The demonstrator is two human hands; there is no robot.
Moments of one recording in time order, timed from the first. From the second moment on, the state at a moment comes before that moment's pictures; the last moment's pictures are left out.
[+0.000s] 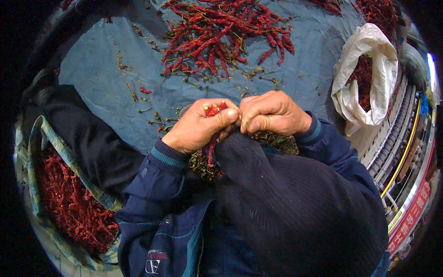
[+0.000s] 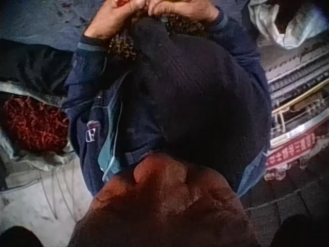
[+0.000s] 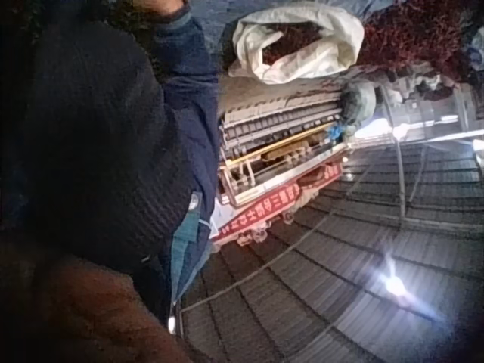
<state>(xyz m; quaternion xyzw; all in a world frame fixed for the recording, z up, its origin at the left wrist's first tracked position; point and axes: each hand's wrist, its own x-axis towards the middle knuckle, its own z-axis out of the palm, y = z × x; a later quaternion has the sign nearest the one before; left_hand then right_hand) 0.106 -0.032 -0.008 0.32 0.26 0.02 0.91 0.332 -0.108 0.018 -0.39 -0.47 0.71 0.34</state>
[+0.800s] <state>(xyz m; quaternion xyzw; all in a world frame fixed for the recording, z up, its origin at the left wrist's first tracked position) 0.087 -0.033 -0.025 0.25 0.44 0.10 0.85 0.358 -0.098 -0.062 -0.73 -0.61 0.29 0.08</state>
